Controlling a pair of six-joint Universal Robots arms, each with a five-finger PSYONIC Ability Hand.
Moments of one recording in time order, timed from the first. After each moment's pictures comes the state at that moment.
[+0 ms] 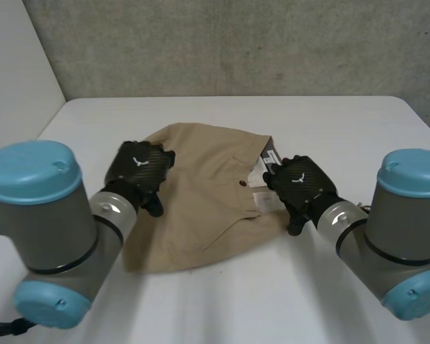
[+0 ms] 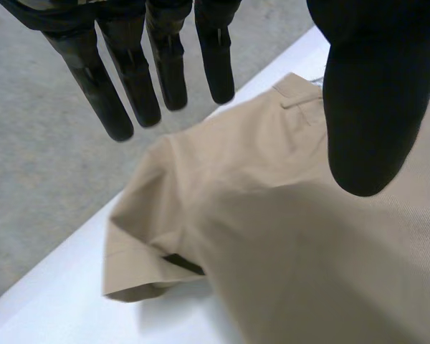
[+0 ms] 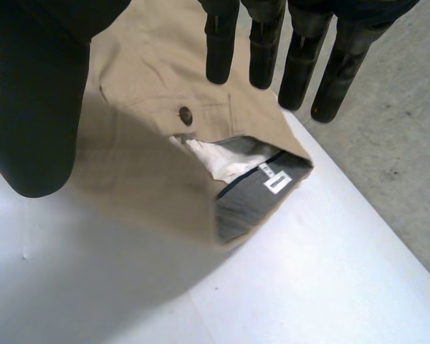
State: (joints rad) left arm 4.14 -1.89 -1.62 3.31 -1.68 3.50; right arm 2.01 -1.15 1.64 -0.19 1.36 2.59; left_hand 0.45 0.45 0.46 0.45 0.27; right_hand 0.30 0.34 0.34 0.34 0.16
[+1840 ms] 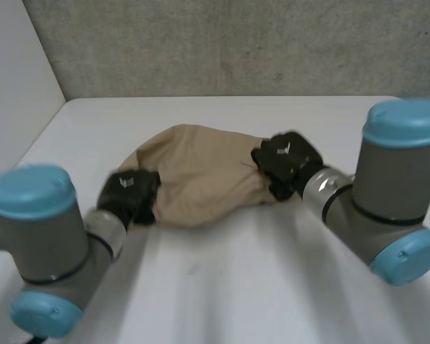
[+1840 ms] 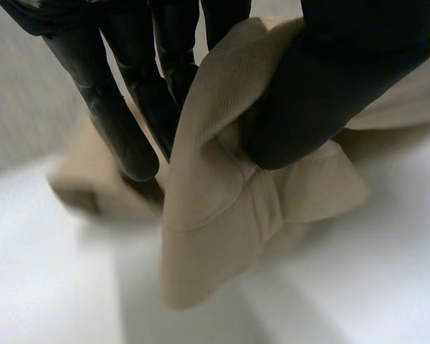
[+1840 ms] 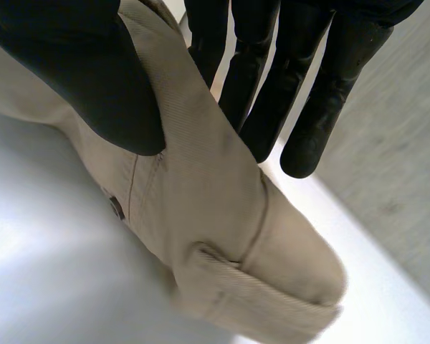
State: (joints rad) left arm 4.22 -1.90 -1.71 3.37 -1.62 3.22; right arm 2.09 -1.14 1.36 0.03 1.39 2.66; left_hand 1.14 1.19 1.18 1.19 0.98; right_hand 0.95 1.18 1.18 1.19 0.98
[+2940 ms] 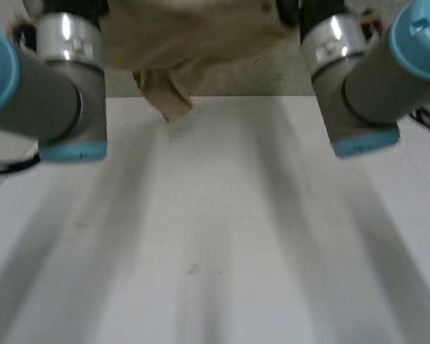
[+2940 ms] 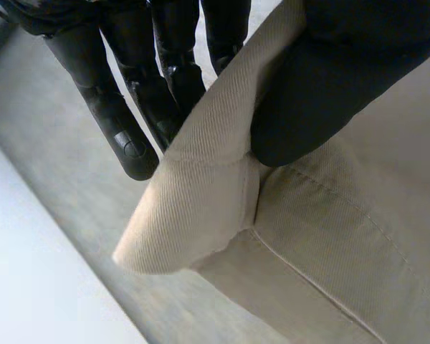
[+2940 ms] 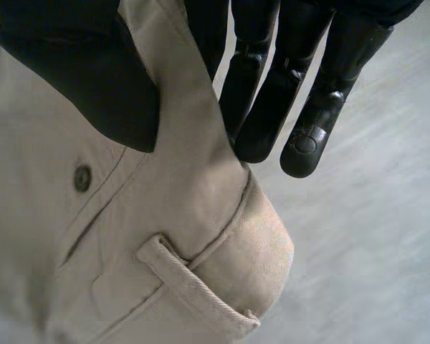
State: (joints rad) left arm 4.22 -1.96 -1.14 3.82 -1.75 3.86; right arm 2.11 -1.01 0.85 -0.42 1.49 2.46; left_hand 1.14 1.20 1.19 1.20 0.98; right_hand 0.95 1.18 1.19 1.19 0.99
